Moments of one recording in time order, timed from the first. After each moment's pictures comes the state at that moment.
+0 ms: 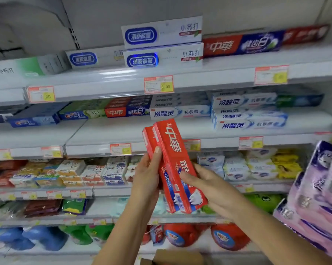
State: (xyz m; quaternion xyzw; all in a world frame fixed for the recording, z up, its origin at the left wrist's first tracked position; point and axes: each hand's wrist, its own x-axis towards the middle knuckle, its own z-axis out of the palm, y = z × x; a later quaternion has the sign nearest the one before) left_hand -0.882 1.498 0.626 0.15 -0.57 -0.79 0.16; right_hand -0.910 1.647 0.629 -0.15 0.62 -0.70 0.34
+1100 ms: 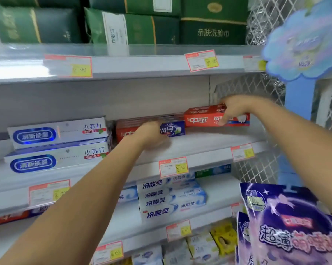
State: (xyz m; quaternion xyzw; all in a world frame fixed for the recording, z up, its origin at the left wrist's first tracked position) left_hand -1.151 1.632 0.852 -0.11 -0.97 -0.12 0.16; right_hand -1.193 1.893 0.916 -0.07 0.99 -0.02 -0.08
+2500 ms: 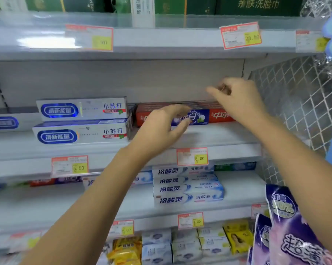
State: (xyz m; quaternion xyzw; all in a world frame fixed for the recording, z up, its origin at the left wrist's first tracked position) left_hand -1.085 1.617 0.830 -0.23 -0.88 -0.22 0.36; right_hand -1.163 1.812 0.872 -0.22 0.84 -0.28 -0.41
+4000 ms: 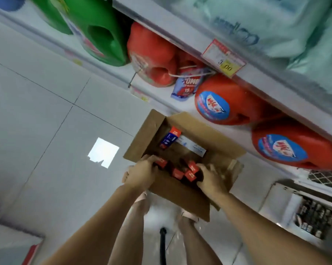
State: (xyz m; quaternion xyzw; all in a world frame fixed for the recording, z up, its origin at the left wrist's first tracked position) left_hand -0.737 1.416 -0.076 0.35 -0.78 -0.46 -0.23; right_hand -0.885 1.607 -0.083 -0.20 0.86 0.06 0.46
